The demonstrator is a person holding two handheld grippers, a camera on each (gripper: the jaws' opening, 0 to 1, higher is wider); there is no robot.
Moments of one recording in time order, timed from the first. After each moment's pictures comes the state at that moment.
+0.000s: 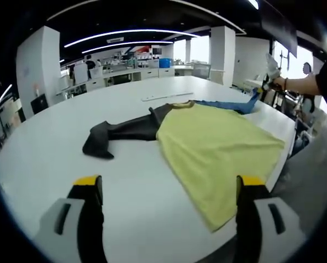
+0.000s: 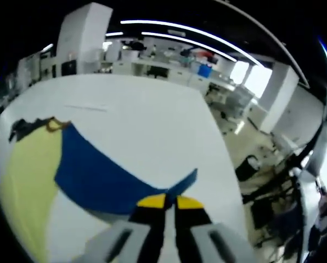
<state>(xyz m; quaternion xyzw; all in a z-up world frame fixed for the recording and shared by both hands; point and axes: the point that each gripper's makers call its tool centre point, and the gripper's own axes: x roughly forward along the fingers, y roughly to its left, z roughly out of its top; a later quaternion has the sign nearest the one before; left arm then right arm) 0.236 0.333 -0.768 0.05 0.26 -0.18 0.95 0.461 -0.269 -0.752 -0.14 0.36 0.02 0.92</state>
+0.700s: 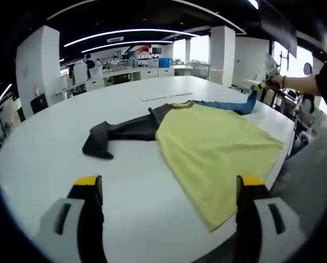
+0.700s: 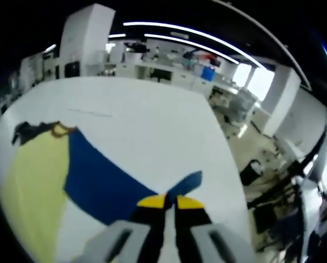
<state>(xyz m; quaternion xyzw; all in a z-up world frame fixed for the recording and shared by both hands) 0.235 0.333 -0.760 0.05 0.26 -0.18 0.95 0.483 -0.221 -0.732 -0.14 0.34 0.05 0.93</state>
